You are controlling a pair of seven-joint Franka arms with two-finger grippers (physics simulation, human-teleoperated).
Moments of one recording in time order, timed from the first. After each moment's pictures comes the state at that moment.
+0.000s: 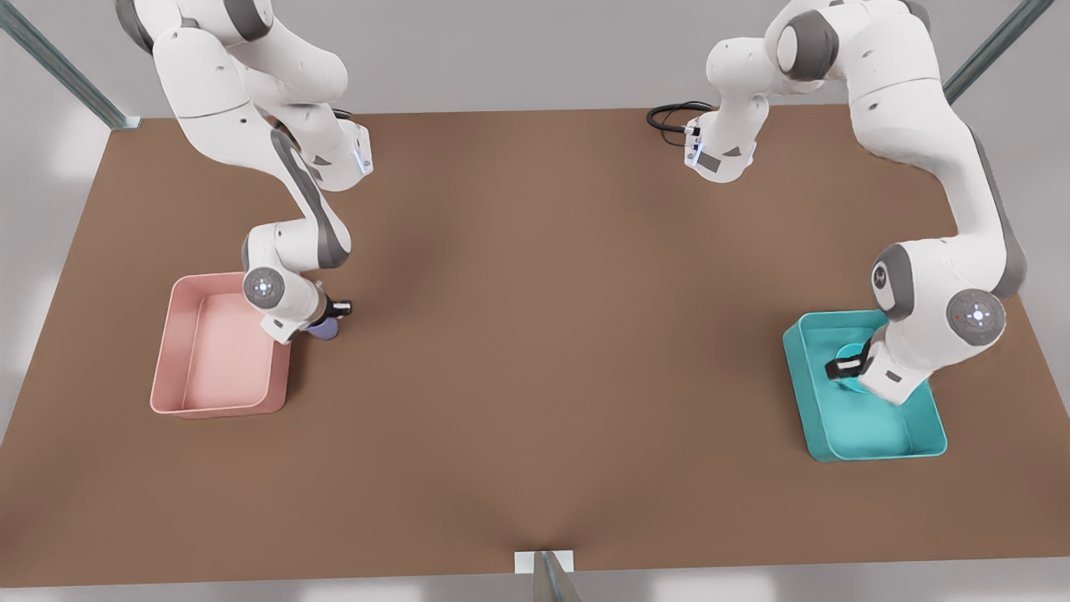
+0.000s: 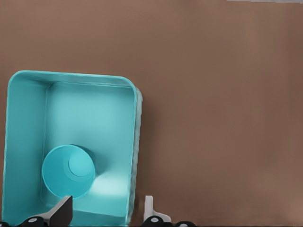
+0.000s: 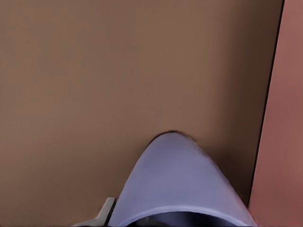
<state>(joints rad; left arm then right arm) -0.12 0.37 0.12 -1.49 0.02 1.85 -0.04 -0.04 0.25 0.17 -2.33 -0.03 2.34 0.08</state>
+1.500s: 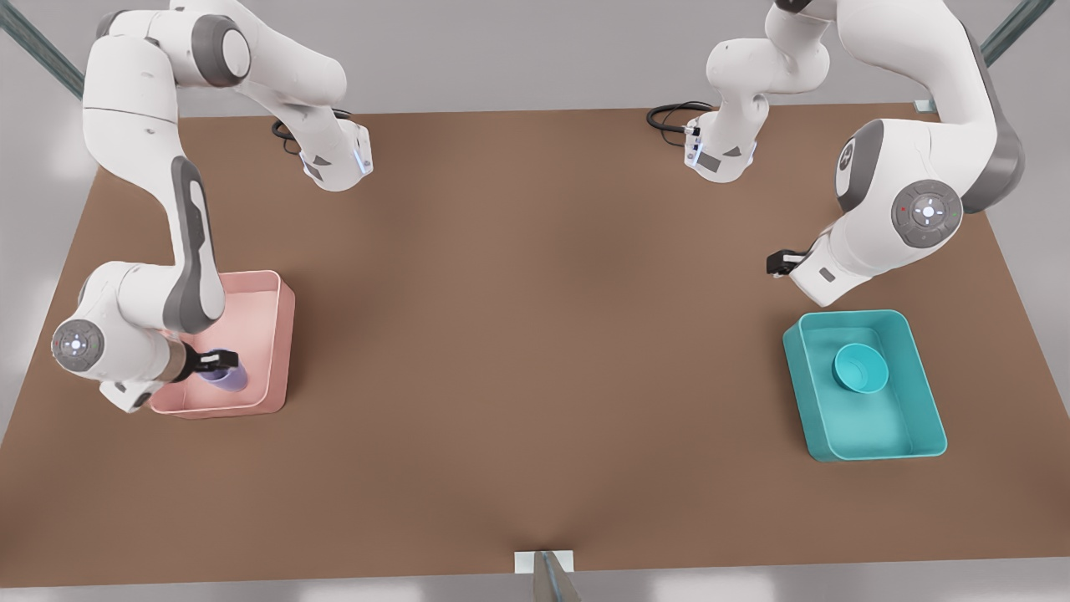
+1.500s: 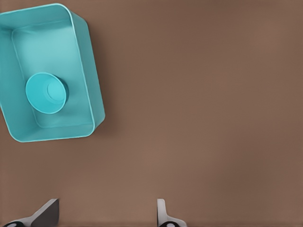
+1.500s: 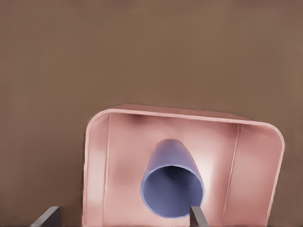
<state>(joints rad) -0.07 0.18 -0.12 -1.47 0.09 1.38 -0.09 -0.19 0.39 0.09 -1.61 -0.09 1.88 -0.25</state>
